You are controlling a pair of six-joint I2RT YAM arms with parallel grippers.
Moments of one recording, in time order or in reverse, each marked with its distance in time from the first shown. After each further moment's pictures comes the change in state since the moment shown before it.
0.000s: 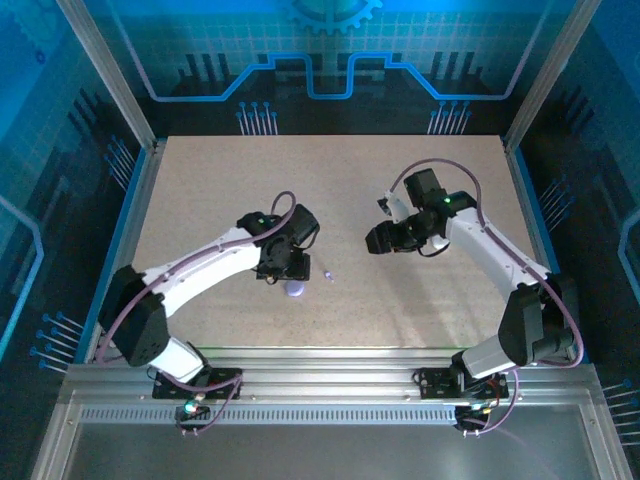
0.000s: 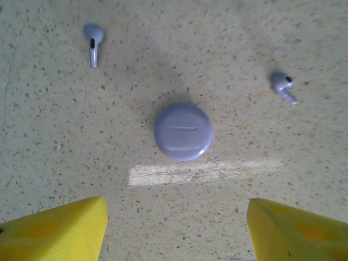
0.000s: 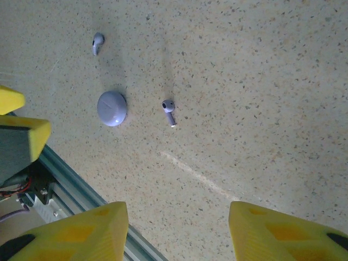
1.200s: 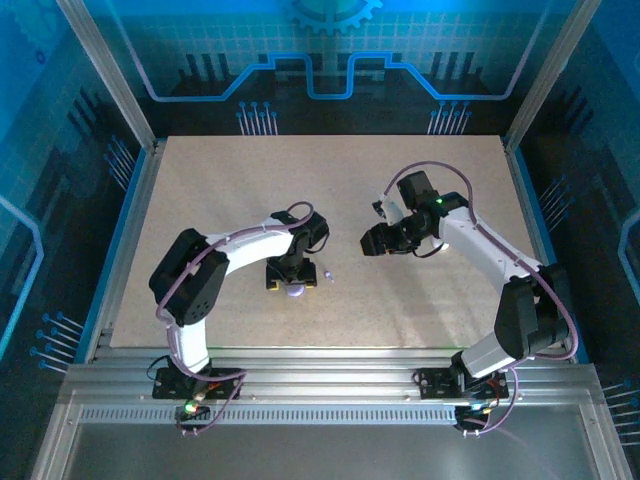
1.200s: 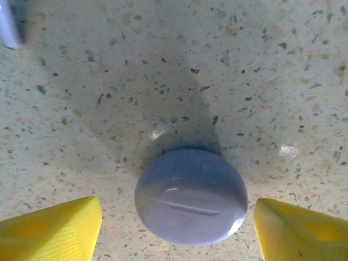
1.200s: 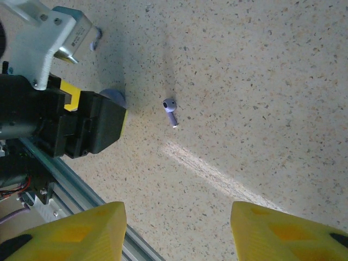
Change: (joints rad) left arm 0.062 0.321 0.024 0.071 0.099 -0.072; right arm 0.021 0.042 -0.003 0.024 -0.005 0.014
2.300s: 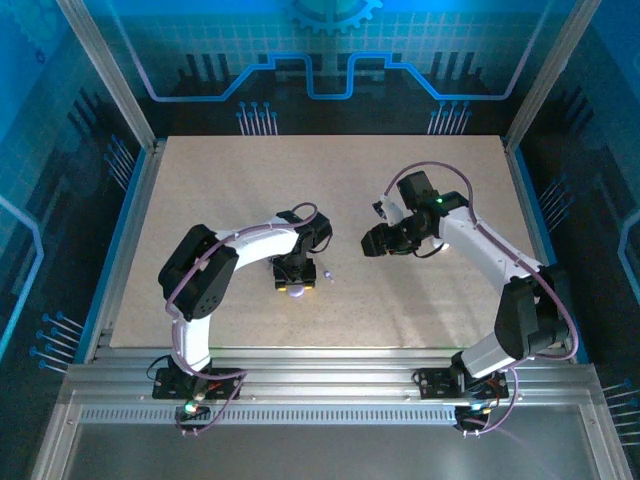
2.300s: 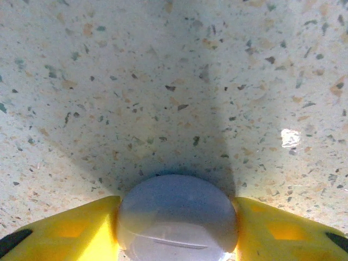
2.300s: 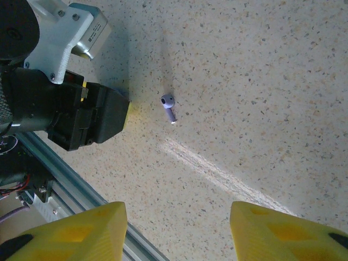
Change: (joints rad) left arm 0.000 0.058 0.031 0.008 0.018 0.006; right arm 0.001 -0.002 0.006 -0.019 0.007 0.000
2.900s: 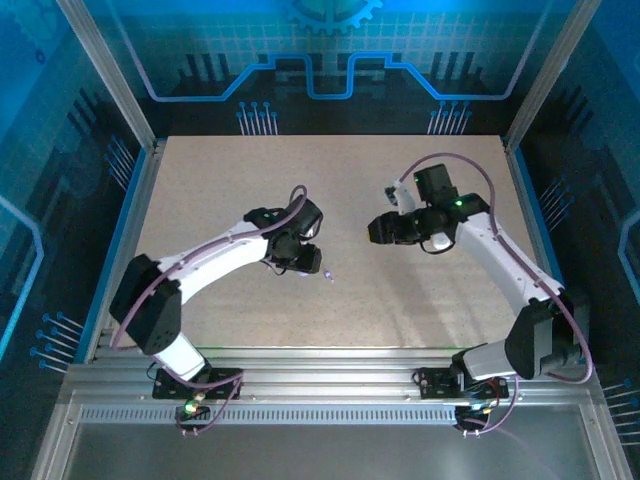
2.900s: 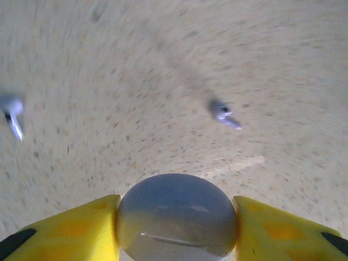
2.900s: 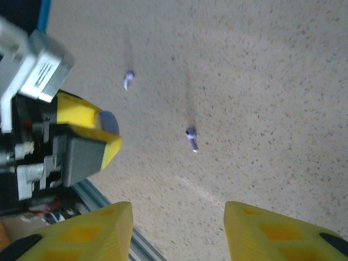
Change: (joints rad) left arm -0.016 -0.341 -0.056 0.143 0.019 0.340; right arm -0.064 -0.128 0.000 0.074 -0.061 0.084
